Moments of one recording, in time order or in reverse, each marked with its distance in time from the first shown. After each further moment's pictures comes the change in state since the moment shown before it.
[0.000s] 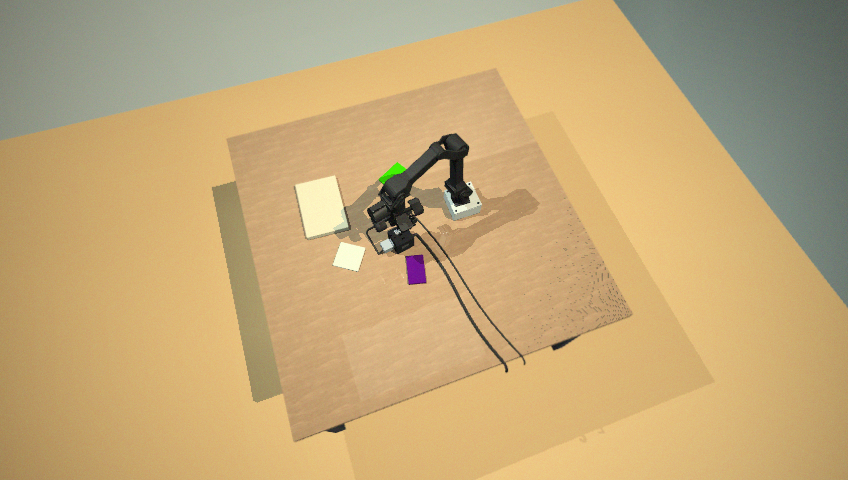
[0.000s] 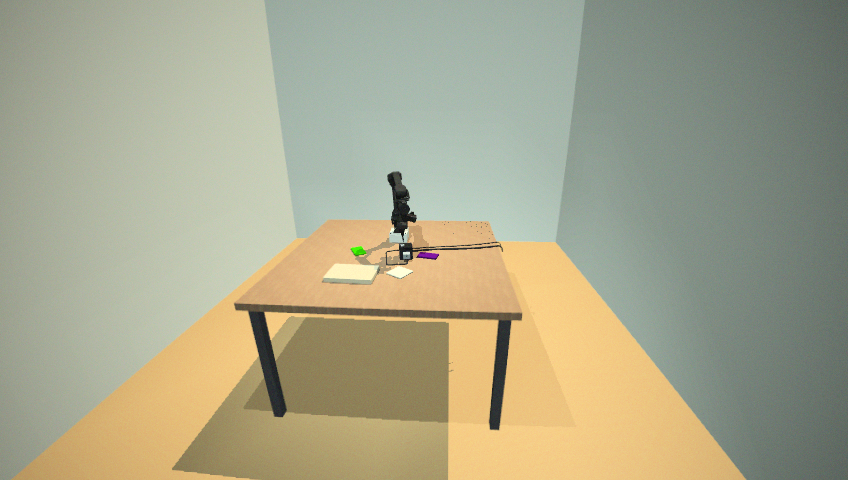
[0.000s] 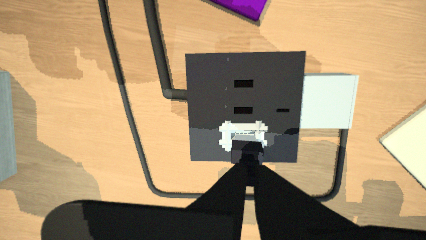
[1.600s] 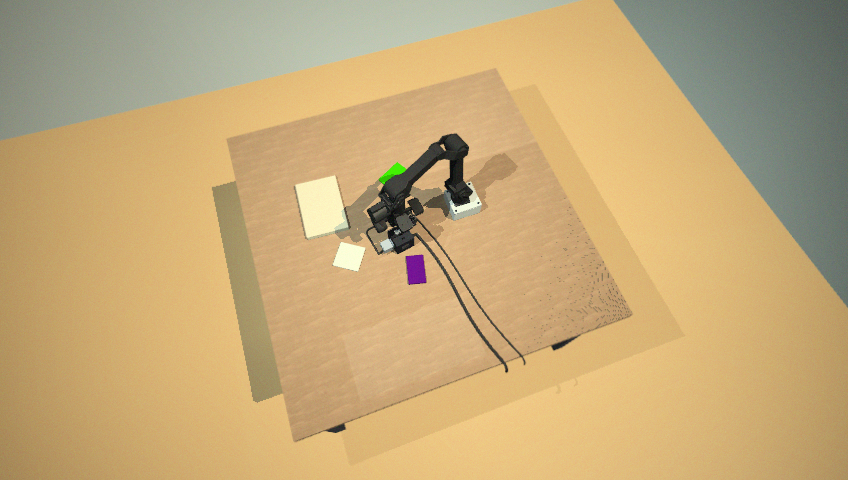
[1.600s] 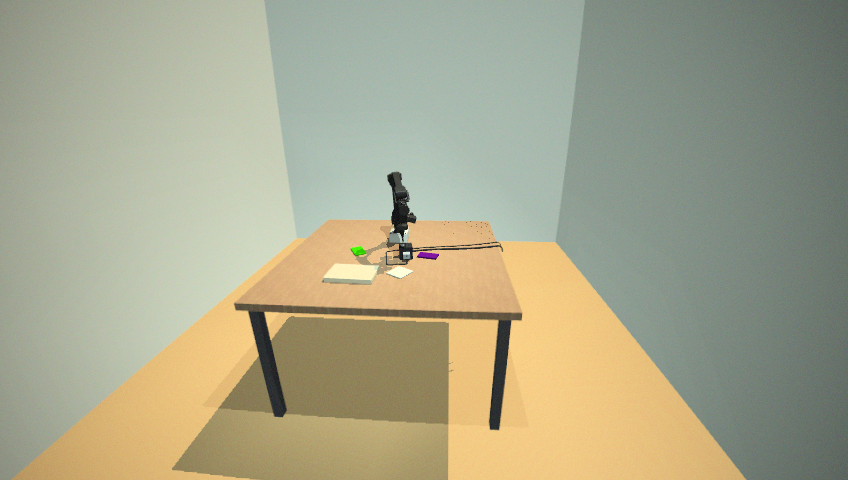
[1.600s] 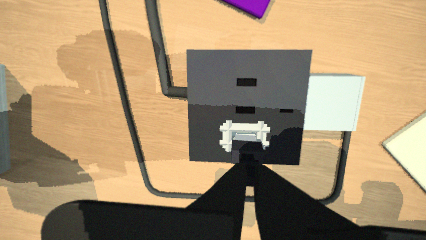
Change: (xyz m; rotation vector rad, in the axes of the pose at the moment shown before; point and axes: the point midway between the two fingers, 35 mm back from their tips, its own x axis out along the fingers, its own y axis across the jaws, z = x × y) arm 0.005 0.000 -0.001 -0.024 0.003 0.001
